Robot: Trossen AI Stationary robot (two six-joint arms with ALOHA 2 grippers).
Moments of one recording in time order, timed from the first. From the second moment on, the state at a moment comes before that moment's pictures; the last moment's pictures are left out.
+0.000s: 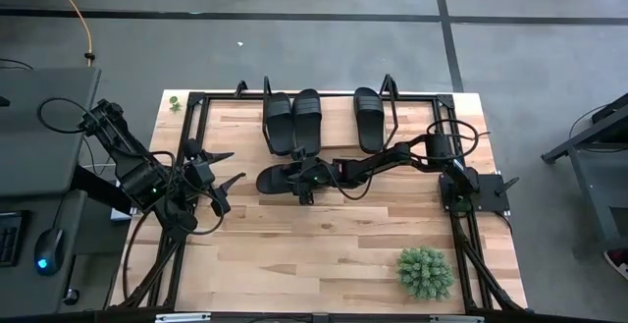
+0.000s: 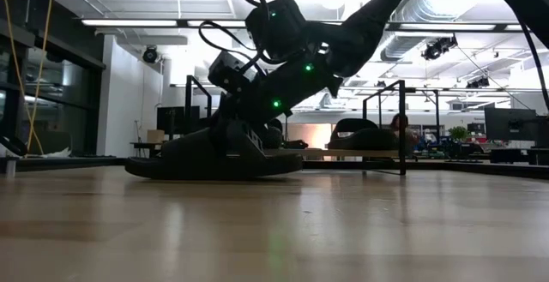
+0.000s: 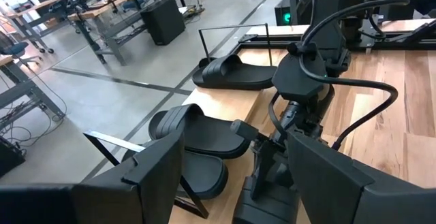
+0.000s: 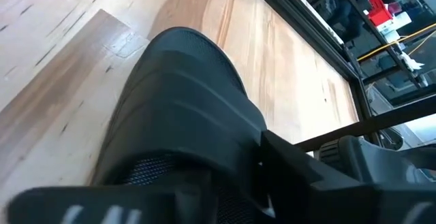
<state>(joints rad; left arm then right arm) -0.69 1.06 1.10 -1.17 -1.25 -0.83 -0.01 2.19 1.28 0.44 0.20 -0.68</state>
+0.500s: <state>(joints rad) -0.69 1.06 1.10 -1.17 -1.25 -0.83 -0.01 2.19 1.28 0.43 0.26 -0.63</state>
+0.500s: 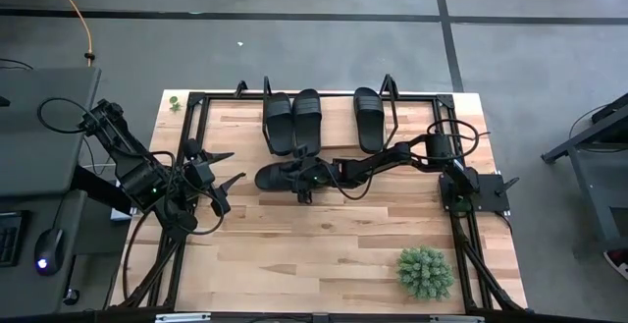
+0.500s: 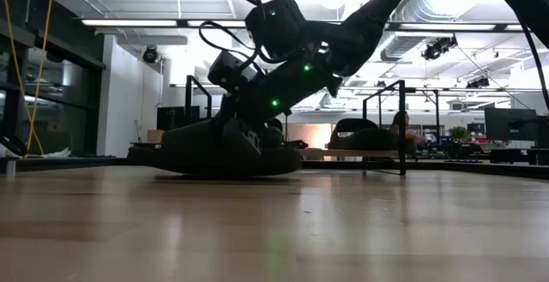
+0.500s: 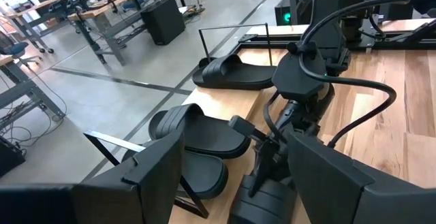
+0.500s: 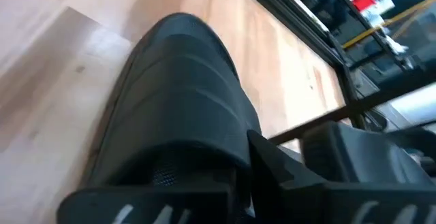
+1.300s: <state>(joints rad) -0.69 1.06 1.10 -1.17 -1.25 -0.83 0.05 2.19 1.57 -0.04 0.43 -0.49</state>
